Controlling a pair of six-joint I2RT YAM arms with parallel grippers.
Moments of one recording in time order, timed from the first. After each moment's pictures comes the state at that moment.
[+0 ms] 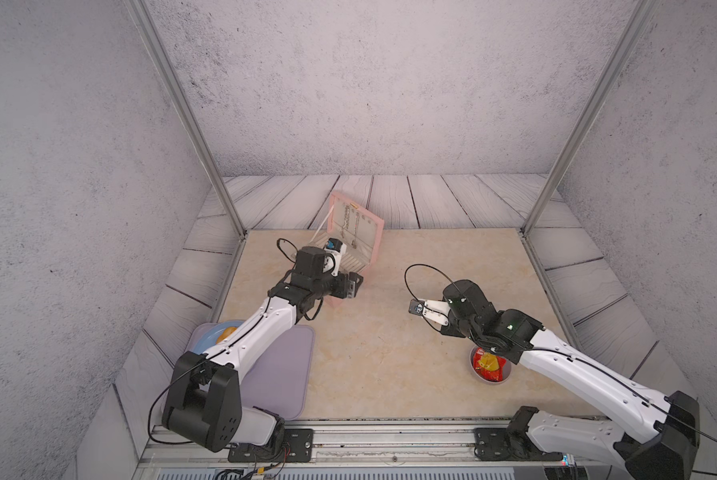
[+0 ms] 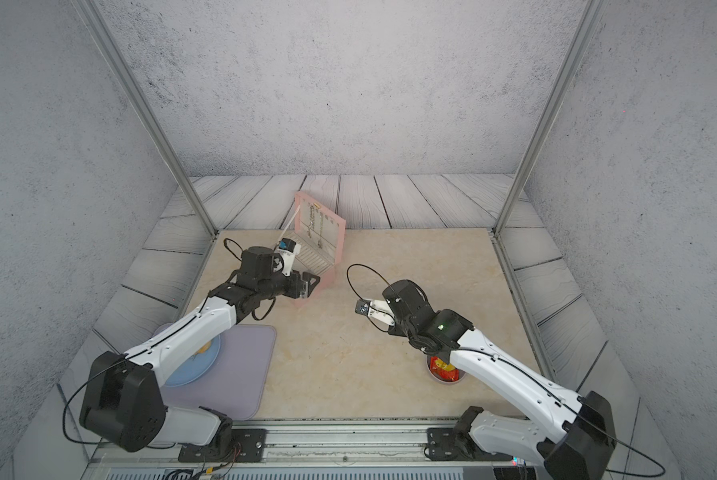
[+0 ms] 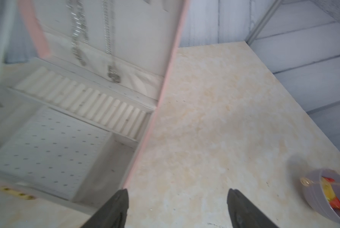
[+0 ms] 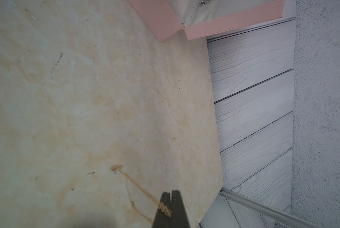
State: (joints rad) left arm -0.35 1.42 1.05 -0.21 0.23 -0.15; right arm 0.79 1.13 0.99 -0.64 0.38 -0.82
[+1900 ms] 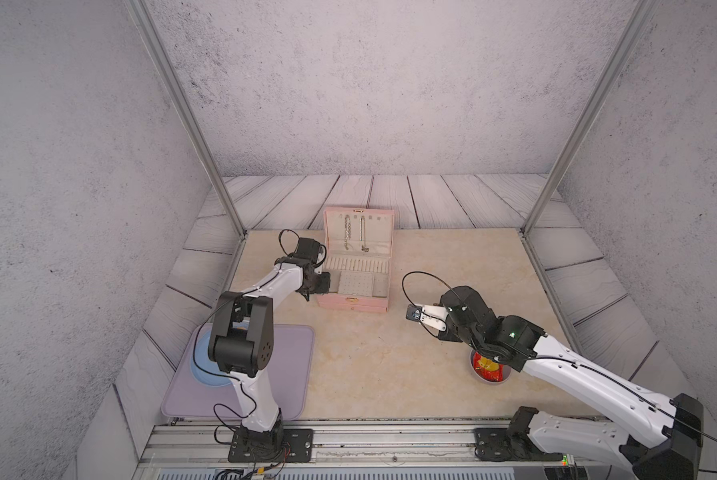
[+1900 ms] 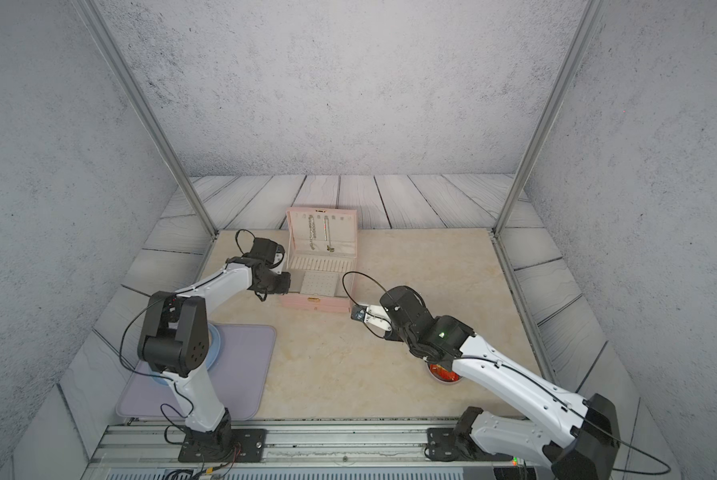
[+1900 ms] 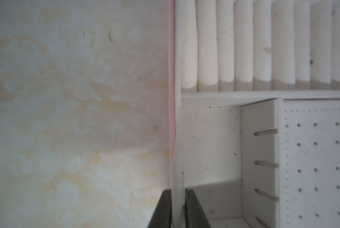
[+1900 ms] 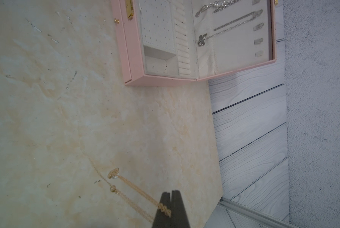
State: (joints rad) left arm -0.24 1.79 1.23 -0.55 0.04 -0.12; right arm 0.85 1.09 0.97 -0.62 0.38 -0.80
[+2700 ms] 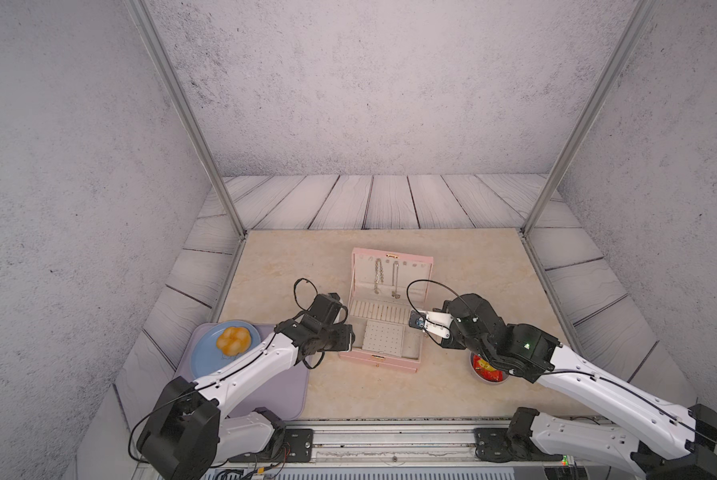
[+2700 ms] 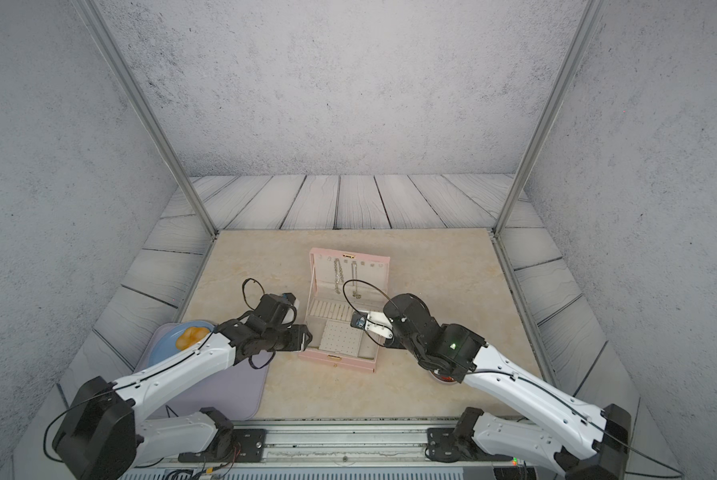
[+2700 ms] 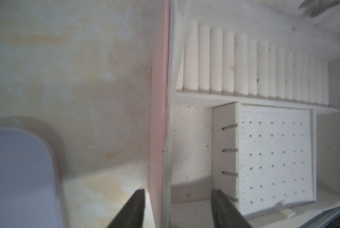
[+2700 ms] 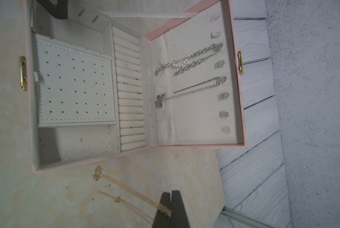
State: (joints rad) left arm -0.60 1.18 0.71 -0.48 0.07 -0.51; right arm 0.93 1.00 0.97 -0.66 0.37 -0.75
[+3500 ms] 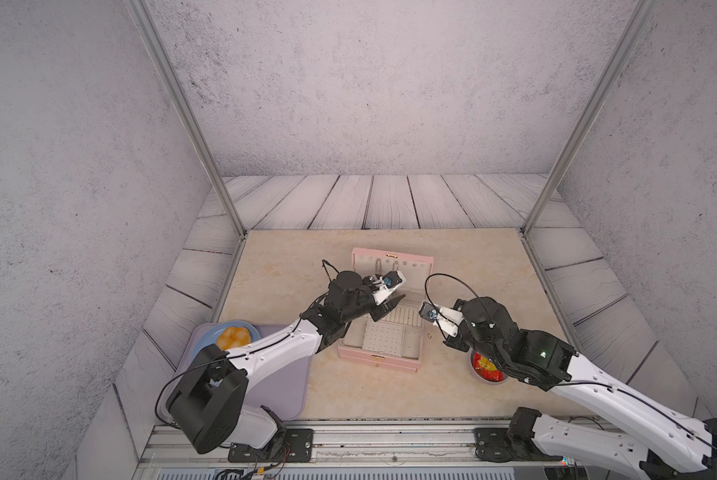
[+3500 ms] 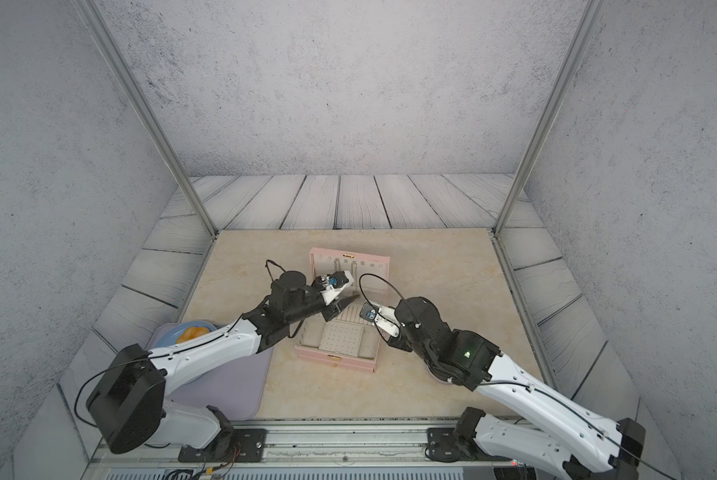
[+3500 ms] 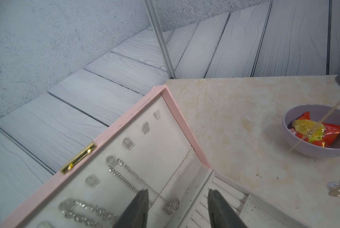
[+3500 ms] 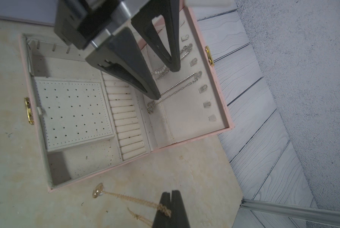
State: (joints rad) left arm -0.72 1.45 0.86 0.33 0.26 0.41; right arm 0.93 0.92 0.95 -0.64 0.38 -0.56
